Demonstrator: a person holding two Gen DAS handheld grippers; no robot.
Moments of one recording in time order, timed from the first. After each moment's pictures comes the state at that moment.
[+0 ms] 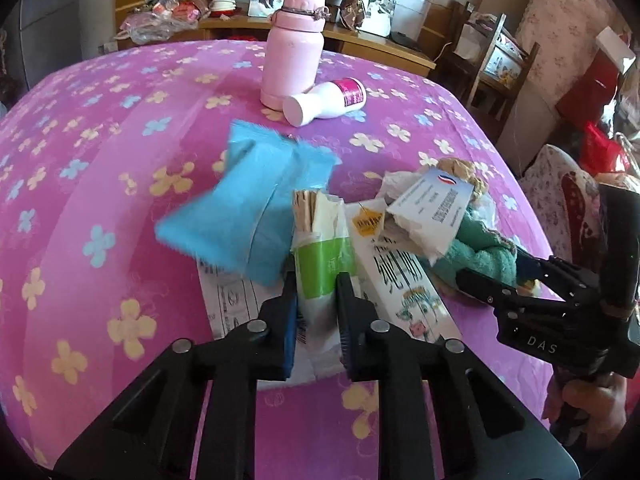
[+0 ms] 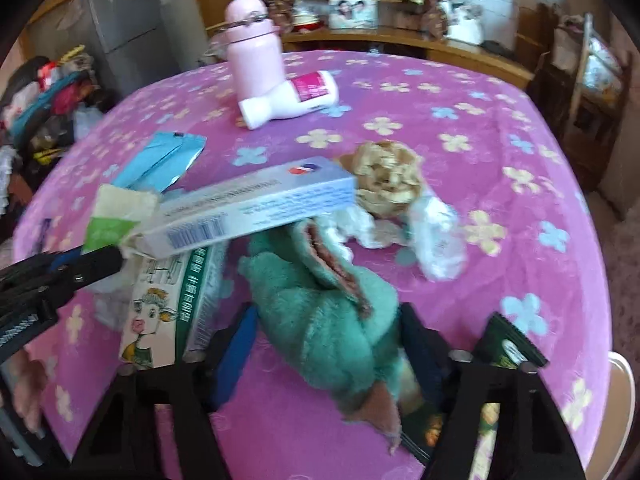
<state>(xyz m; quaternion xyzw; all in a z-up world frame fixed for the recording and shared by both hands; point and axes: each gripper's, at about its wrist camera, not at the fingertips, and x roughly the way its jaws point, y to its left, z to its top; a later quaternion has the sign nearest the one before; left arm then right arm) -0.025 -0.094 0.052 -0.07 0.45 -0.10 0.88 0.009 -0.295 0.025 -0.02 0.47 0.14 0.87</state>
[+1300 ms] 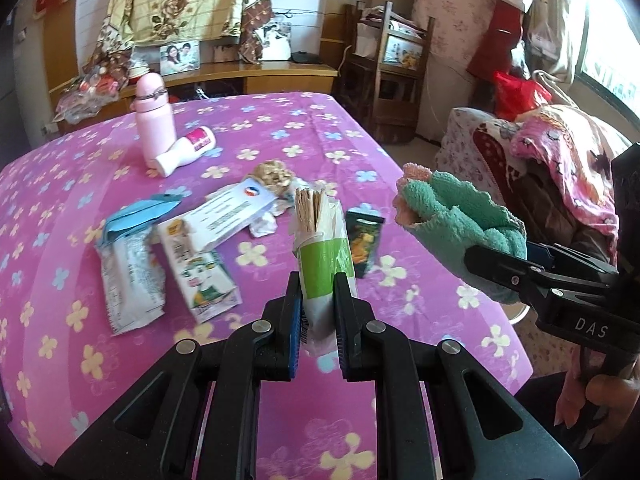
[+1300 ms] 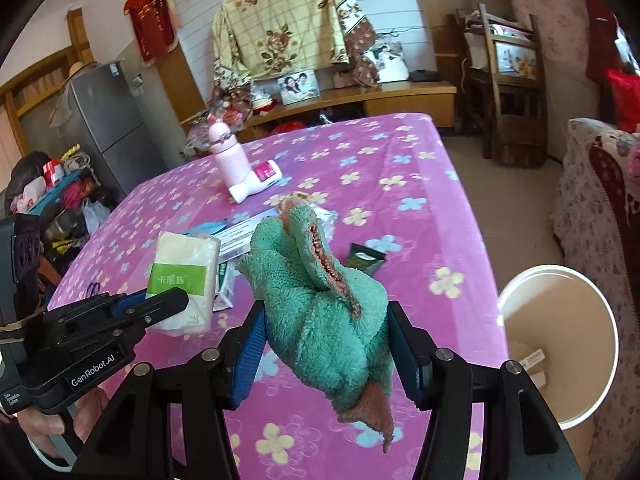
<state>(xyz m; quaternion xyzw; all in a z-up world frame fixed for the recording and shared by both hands) -0.131 -0.228 0.117 0.02 0.39 -0.21 0.90 -0.154 -0.411 0.110 0.11 0.37 0.09 0.92</state>
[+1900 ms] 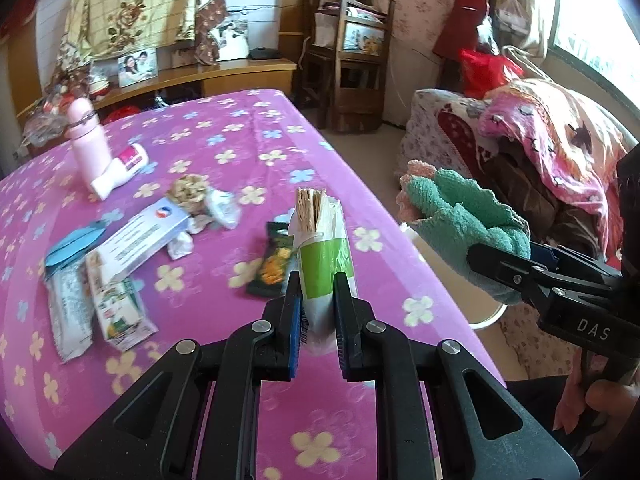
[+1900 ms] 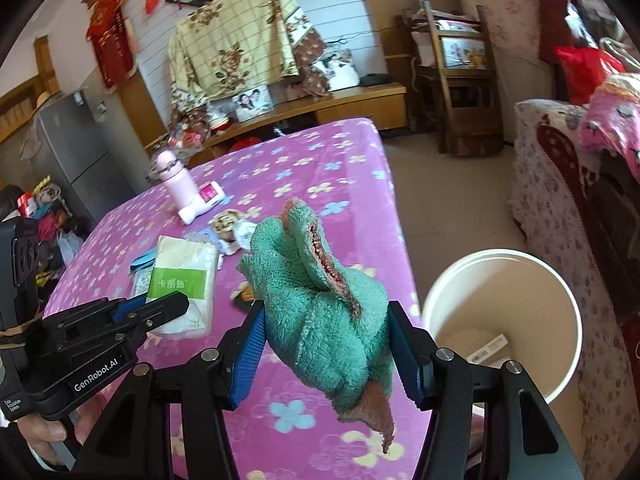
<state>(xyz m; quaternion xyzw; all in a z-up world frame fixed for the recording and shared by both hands) -0.130 -0.313 0.115 0.05 0.39 -0.26 0.88 -0.176 -0.488 0.107 0.14 0.36 0.02 0.92</state>
